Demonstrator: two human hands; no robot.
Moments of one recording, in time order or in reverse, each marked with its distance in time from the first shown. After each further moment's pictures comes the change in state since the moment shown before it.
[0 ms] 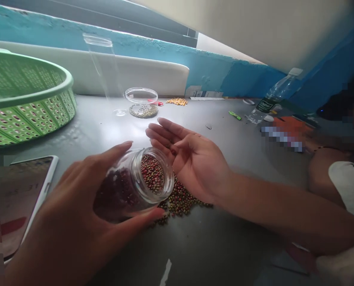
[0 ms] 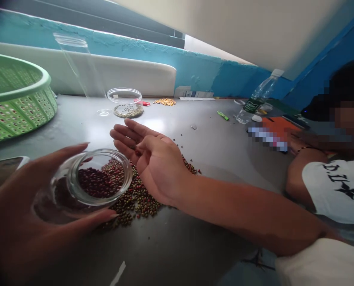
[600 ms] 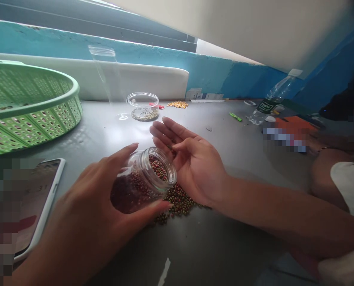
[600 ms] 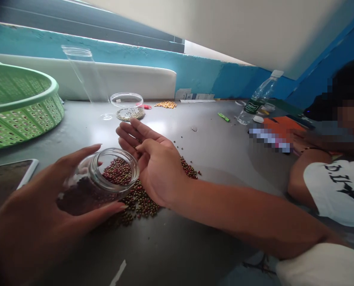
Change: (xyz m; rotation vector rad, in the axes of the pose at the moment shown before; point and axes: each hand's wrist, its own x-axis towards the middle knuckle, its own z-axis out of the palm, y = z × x) left_hand 0.002 0.010 0.004 0.009 -0.059 -0.078; right_hand -0.002 0.003 0.007 0.071 0.047 -0.111
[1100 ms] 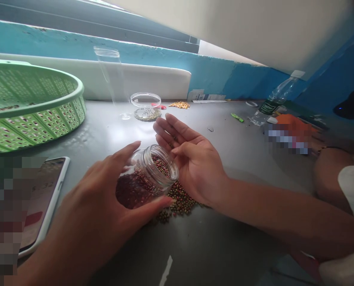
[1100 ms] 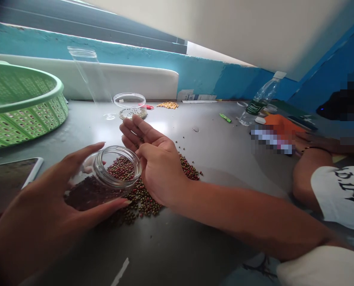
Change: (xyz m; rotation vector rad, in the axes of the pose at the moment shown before) left_hand 0.004 0.002 0.000 0.011 -0.014 -0.004; right_hand 0.000 0.005 -0.002 -0.110 -0.083 -0.080
